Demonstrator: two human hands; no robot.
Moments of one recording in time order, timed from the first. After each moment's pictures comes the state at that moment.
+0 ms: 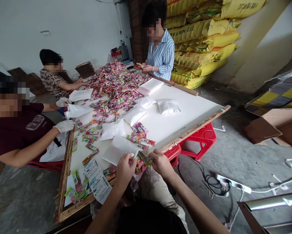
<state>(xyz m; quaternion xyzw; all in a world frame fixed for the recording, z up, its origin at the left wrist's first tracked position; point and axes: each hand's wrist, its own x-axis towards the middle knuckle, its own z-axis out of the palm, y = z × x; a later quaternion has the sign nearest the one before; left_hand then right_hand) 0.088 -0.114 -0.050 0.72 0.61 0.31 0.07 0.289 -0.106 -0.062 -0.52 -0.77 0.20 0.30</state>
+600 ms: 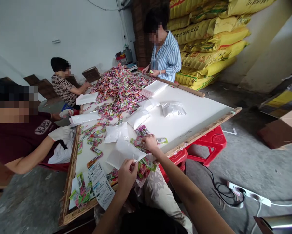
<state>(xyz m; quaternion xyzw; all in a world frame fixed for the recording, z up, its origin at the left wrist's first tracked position) 0.087 -0.117 -0.049 0.70 0.63 0.32 0.09 0.237 0.023 -0.062 -0.54 -0.77 0.15 0.32</state>
